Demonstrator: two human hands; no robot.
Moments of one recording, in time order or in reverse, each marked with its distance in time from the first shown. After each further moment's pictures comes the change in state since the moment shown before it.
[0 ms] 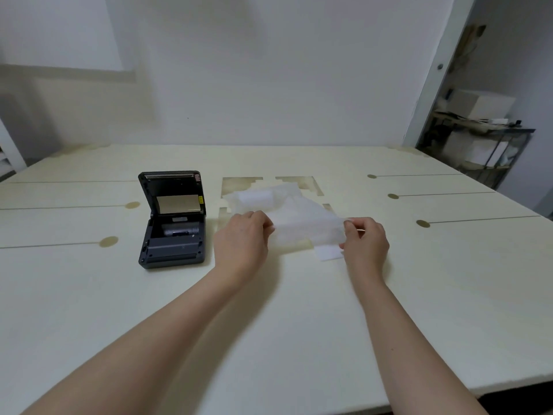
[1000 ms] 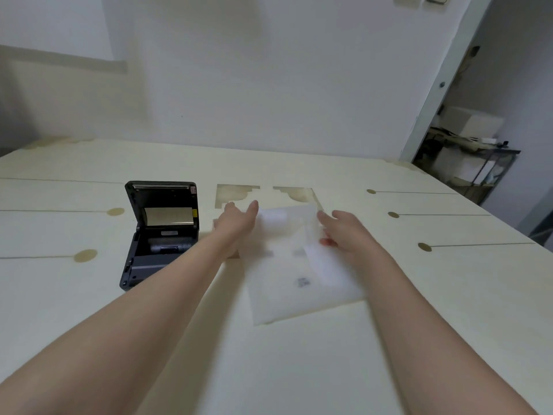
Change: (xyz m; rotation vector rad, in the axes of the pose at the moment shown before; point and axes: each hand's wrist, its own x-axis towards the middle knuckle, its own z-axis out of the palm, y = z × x) left_hand 0.099 -0.029 0.028 -0.767 -0.355 -0.625; right_hand 0.065 -0.048 0.041 -0.162 -0.540 0.319
